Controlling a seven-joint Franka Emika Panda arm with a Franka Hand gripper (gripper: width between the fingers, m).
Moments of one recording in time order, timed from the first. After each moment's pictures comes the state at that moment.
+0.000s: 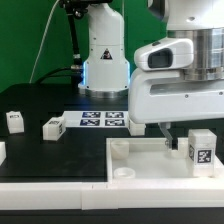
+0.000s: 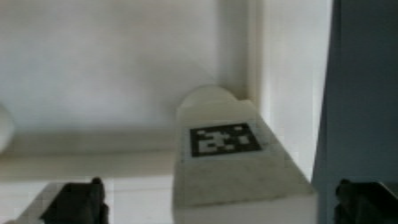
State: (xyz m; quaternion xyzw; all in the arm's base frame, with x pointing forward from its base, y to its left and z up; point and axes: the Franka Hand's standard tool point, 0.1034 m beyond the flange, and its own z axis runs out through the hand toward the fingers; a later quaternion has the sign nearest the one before) arm 0.627 0.117 0.071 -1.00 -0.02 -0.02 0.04
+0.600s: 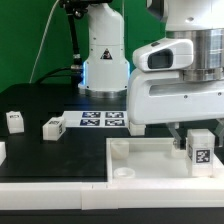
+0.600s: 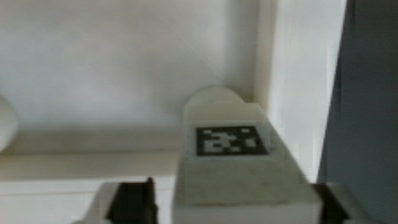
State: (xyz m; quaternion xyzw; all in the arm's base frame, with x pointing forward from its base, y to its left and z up) arm 0.627 0.115 0.071 -1.00 -0.01 -0.02 0.04
